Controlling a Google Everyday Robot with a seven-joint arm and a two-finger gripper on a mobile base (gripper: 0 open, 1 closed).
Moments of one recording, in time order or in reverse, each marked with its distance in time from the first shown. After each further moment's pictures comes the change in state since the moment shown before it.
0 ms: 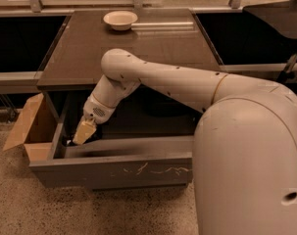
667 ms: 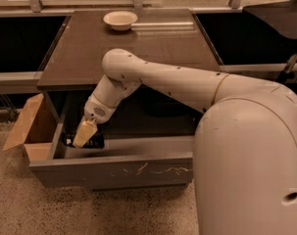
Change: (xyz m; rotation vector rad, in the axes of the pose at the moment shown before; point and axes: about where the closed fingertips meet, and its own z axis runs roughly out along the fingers) arm 0.000 0.000 0.000 0.000 0.000 0.000
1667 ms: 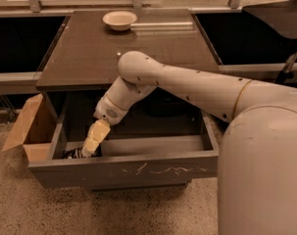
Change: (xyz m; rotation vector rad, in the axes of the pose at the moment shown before) arm 0.018 0.008 -0.018 0.022 -0.057 0.017
